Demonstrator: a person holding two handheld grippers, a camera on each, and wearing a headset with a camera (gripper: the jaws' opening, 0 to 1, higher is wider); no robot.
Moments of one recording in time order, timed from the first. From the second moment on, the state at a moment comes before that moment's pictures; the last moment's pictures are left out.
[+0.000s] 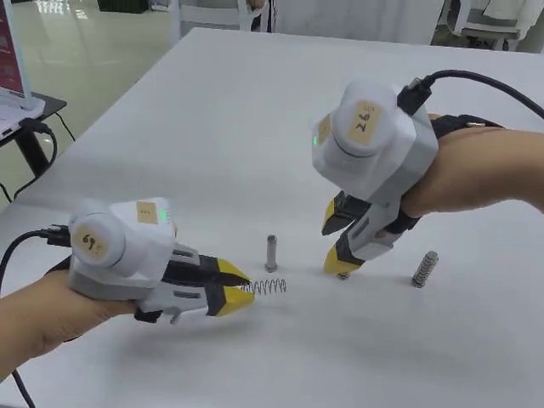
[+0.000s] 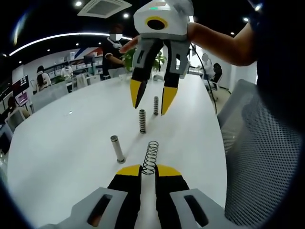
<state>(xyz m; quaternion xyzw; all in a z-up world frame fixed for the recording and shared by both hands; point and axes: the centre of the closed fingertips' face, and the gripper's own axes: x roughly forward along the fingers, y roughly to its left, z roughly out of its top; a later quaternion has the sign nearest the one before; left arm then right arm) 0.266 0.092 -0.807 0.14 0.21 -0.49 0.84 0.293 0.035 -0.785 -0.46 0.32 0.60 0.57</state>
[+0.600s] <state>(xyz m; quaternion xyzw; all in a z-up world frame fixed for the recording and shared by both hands) 0.263 0.076 -0.775 0.16 0.17 -0.50 0.84 0.276 0.041 -0.782 -0.46 0.32 0.62 0.55</state>
